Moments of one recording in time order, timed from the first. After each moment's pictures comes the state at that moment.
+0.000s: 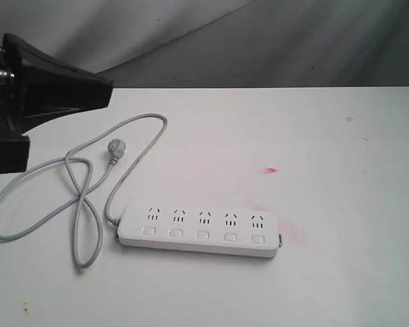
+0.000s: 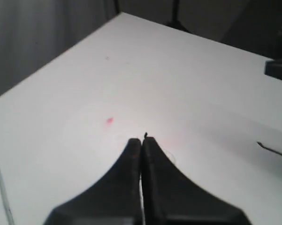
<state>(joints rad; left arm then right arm) -0.26 1.03 -0.93 -0.90 0.74 1.02 0.04 0.01 0.00 0.15 0.34 -0.31</state>
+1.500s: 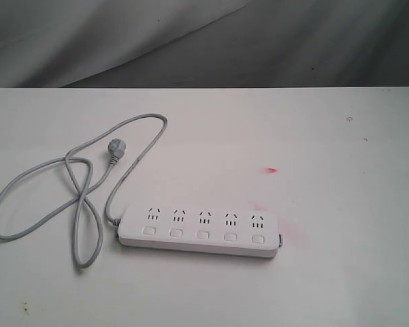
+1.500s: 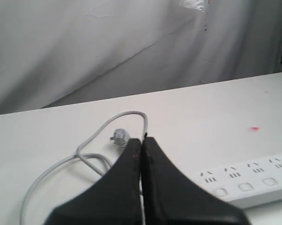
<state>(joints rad) -0.20 0.20 0.00 -0.17 0.01 0.17 0.04 0.01 0.00 0.15 0.34 -0.31</state>
